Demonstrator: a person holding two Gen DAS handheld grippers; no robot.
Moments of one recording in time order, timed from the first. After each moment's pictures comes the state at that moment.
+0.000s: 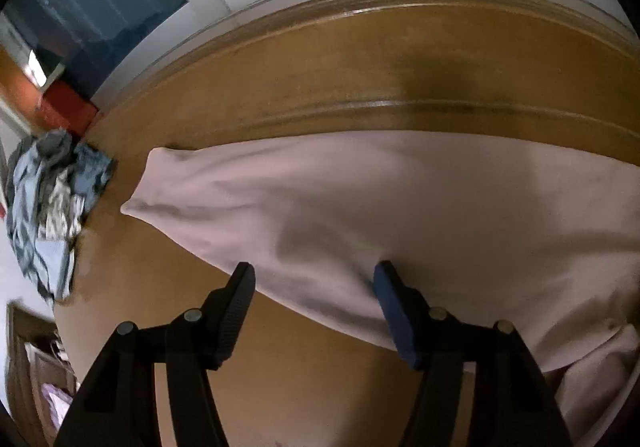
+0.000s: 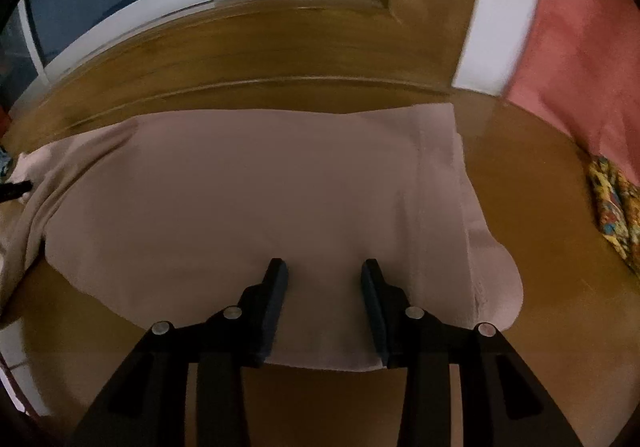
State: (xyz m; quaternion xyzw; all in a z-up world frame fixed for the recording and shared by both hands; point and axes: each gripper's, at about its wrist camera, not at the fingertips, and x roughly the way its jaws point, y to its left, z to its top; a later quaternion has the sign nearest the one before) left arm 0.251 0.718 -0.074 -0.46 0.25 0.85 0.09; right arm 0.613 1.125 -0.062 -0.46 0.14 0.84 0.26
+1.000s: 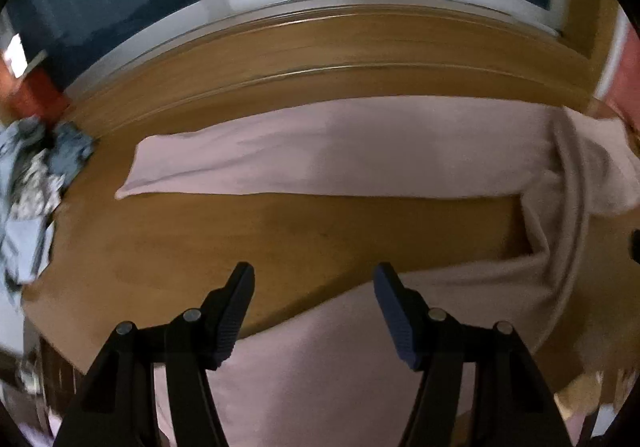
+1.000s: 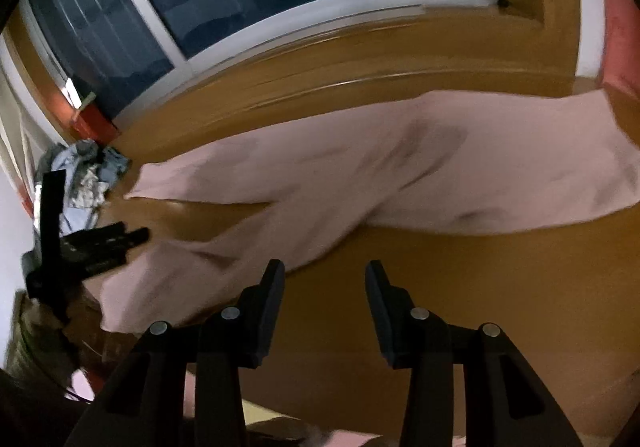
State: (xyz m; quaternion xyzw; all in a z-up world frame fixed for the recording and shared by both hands) left arm 0.334 0.591 -0.033 -0.44 0.23 0.82 0.27; right arm 0.572 0.884 -0.024 -0.40 0.24 0.88 0.12
